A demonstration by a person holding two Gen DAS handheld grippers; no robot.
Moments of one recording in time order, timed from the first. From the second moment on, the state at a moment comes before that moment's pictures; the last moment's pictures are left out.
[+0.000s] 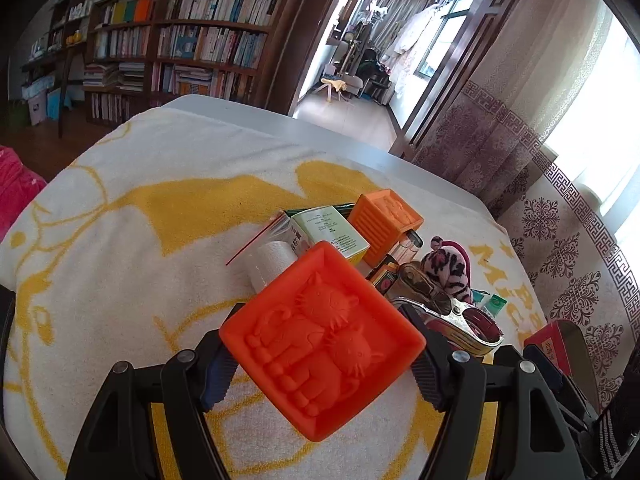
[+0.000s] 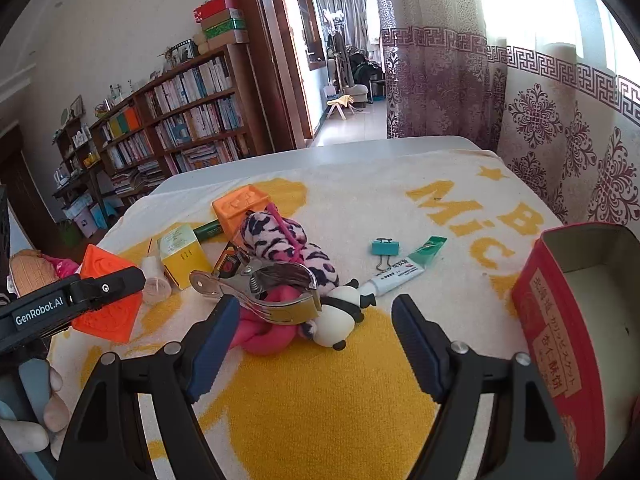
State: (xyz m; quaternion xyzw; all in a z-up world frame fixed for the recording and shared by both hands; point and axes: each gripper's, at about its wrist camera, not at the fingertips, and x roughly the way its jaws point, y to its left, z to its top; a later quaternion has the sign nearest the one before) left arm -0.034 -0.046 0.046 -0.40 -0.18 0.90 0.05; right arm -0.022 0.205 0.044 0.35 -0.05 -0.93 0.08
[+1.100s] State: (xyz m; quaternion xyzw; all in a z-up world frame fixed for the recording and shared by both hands) left arm -0.037 -0.055 0.040 -0.42 -0.22 0.88 0.04; right arm -0.039 0.131 0.025 0.44 0.11 -0.86 0.22
